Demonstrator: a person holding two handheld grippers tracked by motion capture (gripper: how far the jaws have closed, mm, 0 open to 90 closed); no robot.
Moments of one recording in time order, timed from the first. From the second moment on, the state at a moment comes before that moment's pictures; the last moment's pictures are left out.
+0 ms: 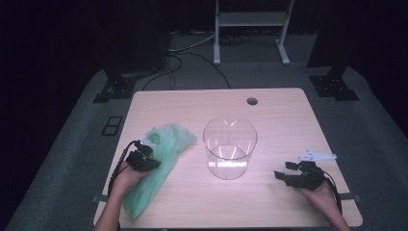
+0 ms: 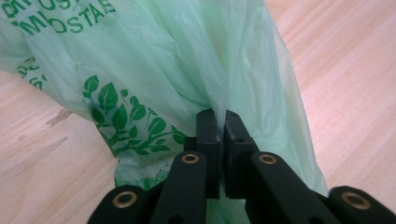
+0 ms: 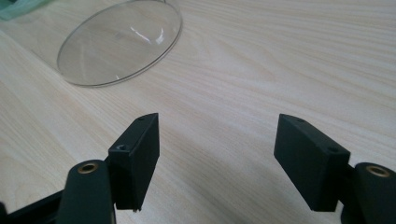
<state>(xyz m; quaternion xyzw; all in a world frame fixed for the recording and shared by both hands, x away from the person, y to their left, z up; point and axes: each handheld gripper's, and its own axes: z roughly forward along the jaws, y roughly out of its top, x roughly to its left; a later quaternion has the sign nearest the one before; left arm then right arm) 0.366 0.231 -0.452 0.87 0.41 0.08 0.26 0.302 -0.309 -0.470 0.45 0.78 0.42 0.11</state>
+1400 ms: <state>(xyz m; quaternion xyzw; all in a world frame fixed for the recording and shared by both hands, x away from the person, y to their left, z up) 0.341 0.225 -0.318 0.92 0.24 0.09 0.28 0.302 -0.310 -0.470 0.45 0.78 0.42 0.11</state>
